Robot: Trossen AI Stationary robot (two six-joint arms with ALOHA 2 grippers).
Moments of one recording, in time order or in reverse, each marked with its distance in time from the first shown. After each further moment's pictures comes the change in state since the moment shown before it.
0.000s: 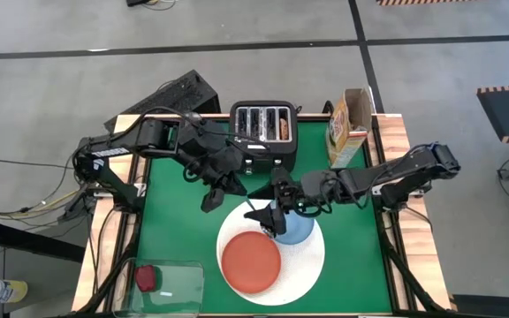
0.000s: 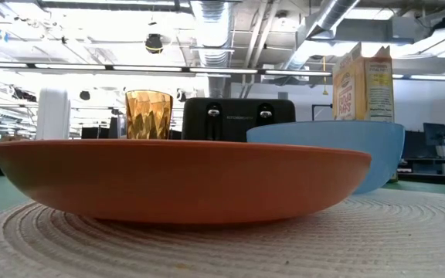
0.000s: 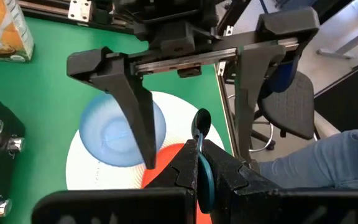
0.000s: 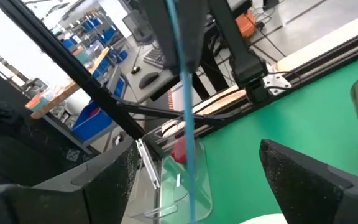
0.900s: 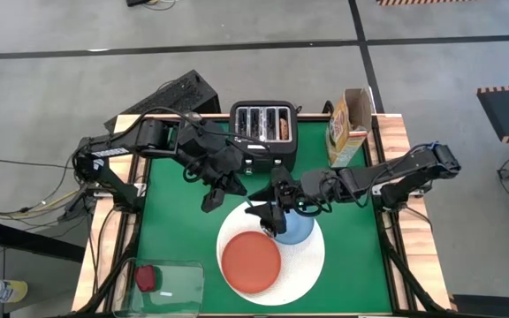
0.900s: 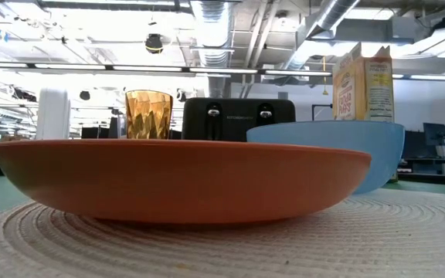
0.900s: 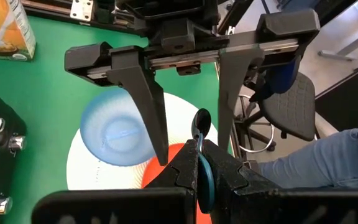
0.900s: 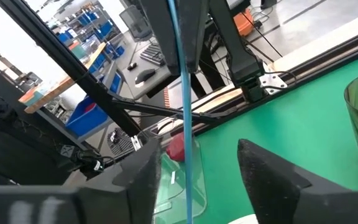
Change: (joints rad) left arm -0.006 0.000 0.000 -0.002 -0.008 -0.009; right arm -0.001 -0.001 0.008 -0.024 0.000 -0.020
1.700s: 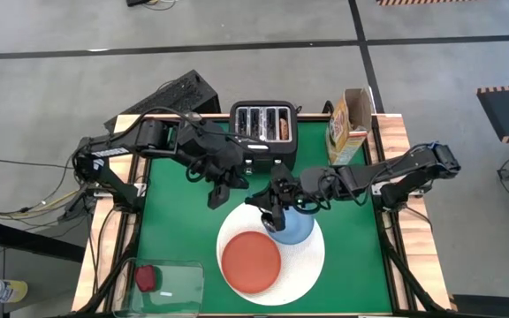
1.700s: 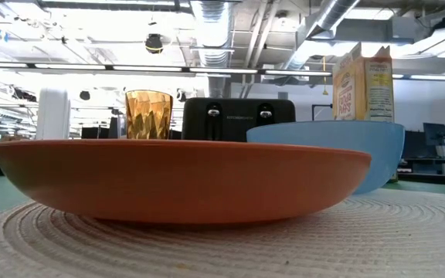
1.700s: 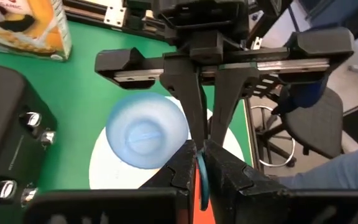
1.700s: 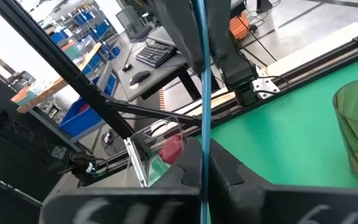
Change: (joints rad) left arm 0.002 0.000 0.000 0.005 -0.115 -0.039; right arm -0.018 0.000 -0.001 -0.002 0.000 -0.022
